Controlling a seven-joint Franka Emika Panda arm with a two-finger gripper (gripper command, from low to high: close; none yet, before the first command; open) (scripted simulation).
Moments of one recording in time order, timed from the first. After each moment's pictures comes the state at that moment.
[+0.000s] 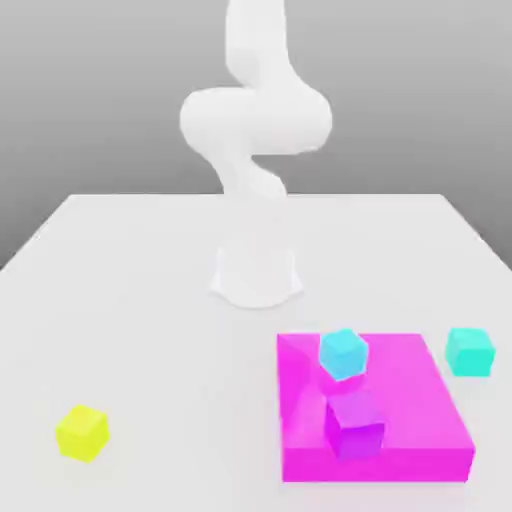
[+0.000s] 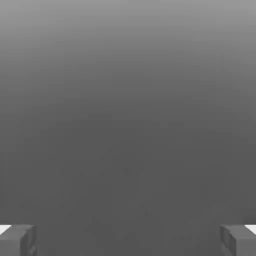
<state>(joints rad) 0.07 -0.71 0.02 -2.34 0.02 2.35 0.73</state>
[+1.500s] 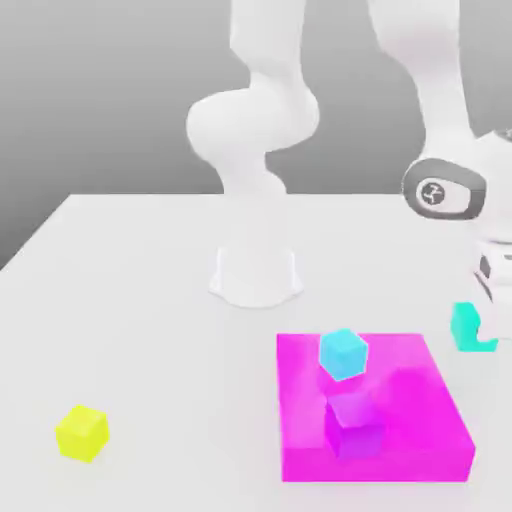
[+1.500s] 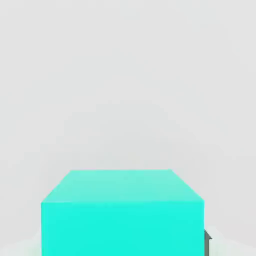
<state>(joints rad) 0.68 0.14 0.24 -2.64 -0.12 2.79 0.31</state>
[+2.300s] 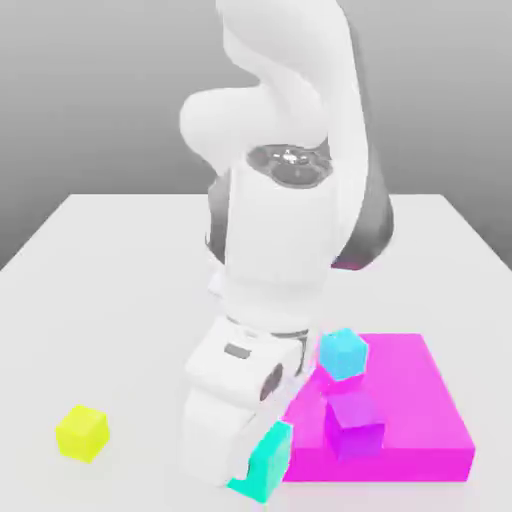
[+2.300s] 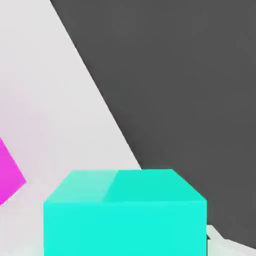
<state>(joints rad) 0.07 0.19 -0.20 -2.42 -0.11 2.66 -0.23</state>
